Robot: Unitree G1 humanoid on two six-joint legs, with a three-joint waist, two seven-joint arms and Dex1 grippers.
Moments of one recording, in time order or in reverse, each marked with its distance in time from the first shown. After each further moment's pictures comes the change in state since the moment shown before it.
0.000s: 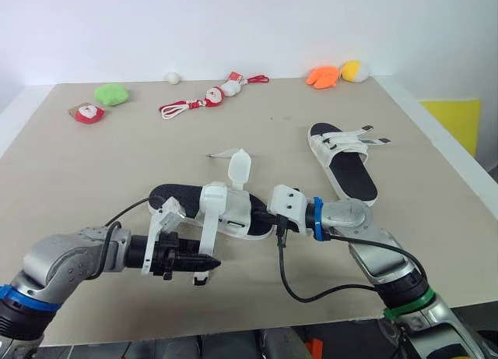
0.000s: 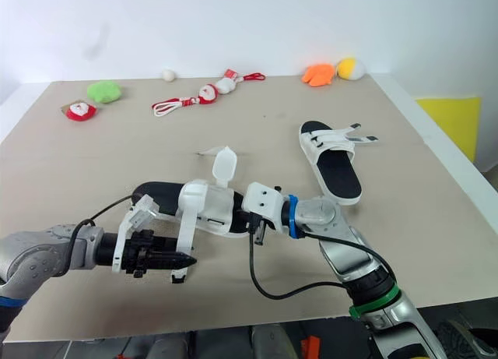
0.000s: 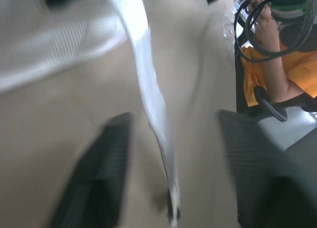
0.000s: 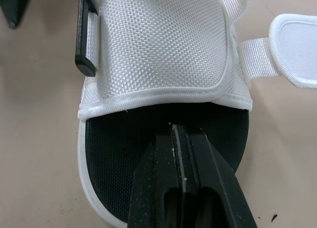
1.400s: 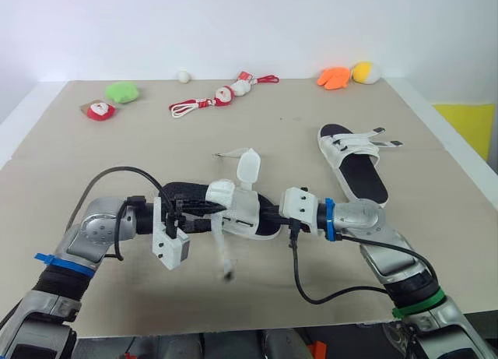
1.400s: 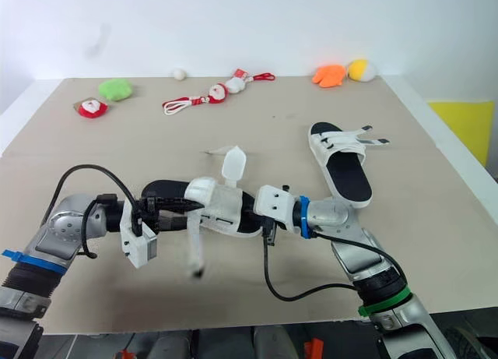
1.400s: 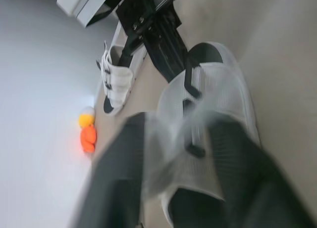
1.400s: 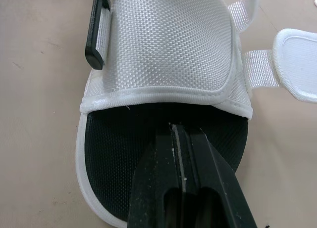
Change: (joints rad) left arm -0.152 -0.135 -0.054 0.510 1.061 -1.922 -0.010; right arm 0.023 -0.046 -0.042 0.069 0.012 -0.174 0.047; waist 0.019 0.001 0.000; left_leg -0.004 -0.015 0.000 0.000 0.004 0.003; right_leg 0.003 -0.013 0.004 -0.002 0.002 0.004
